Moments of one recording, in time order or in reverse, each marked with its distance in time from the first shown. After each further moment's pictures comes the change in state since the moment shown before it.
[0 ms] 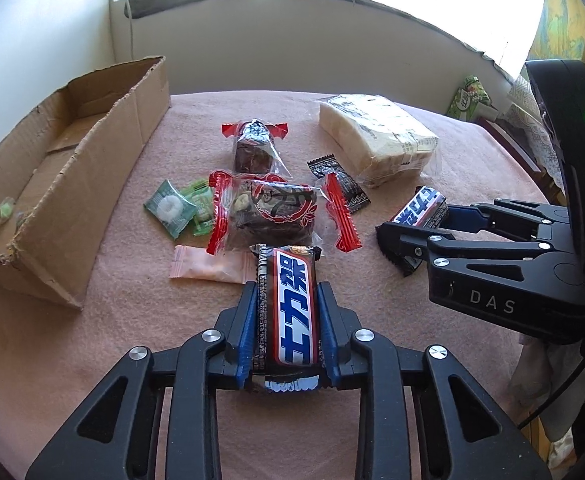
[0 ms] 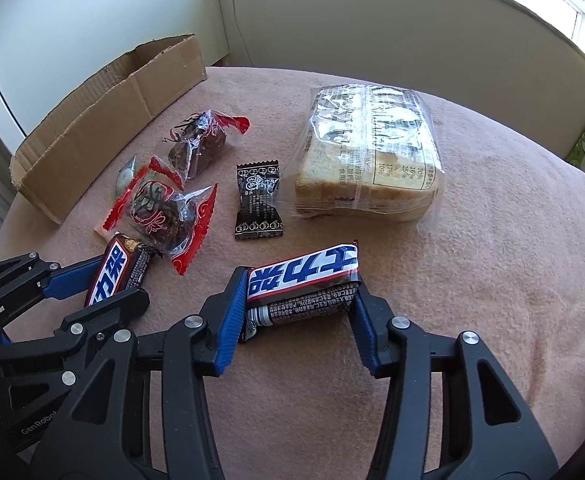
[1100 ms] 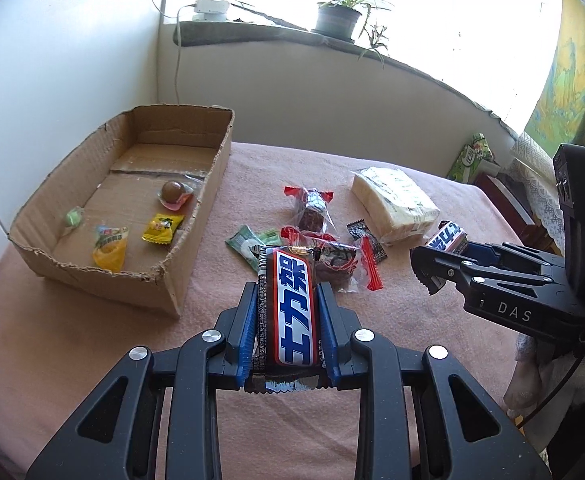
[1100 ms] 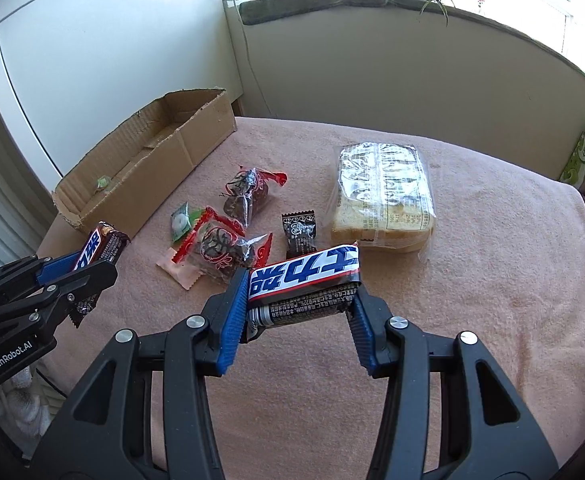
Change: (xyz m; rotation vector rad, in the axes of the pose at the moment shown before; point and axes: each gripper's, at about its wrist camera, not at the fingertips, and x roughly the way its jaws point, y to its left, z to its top) left arm -0.074 0.045 0.005 -0.107 -0.144 0.007; right arm -0.065 0.016 0.002 0.029 -0.124 0.045
